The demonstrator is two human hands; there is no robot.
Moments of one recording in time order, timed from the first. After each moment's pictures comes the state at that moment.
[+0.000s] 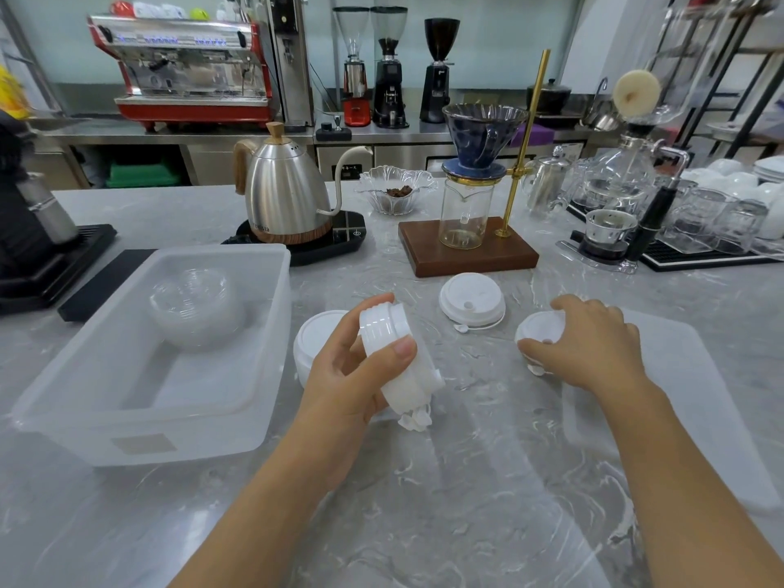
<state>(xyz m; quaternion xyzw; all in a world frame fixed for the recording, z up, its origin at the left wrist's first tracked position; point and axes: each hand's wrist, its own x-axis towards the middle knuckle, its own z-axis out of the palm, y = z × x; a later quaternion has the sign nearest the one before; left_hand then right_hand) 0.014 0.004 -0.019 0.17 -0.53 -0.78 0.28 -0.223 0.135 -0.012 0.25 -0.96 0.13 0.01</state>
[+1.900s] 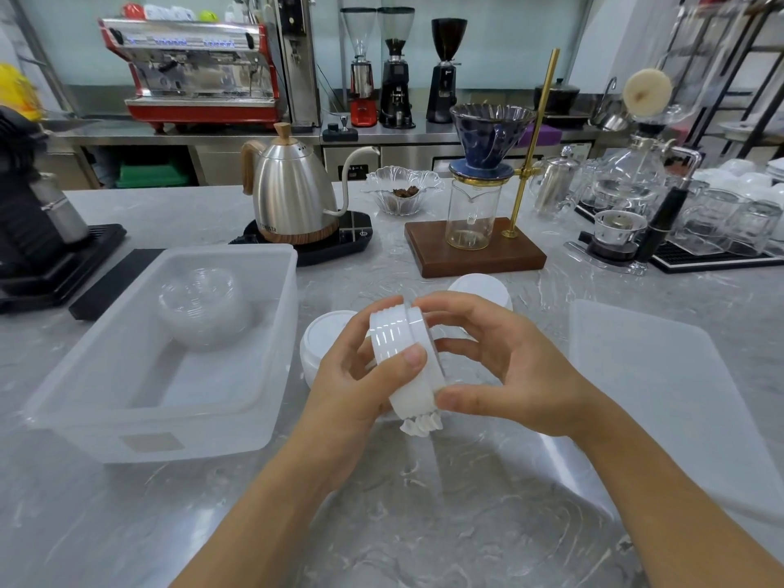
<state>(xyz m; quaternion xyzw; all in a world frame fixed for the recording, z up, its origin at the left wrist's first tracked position) 0.015 0.001 -0.024 0.16 -0.57 -0.76 0.28 -0.150 0.117 0.000 0.59 -0.57 0.52 -0.26</state>
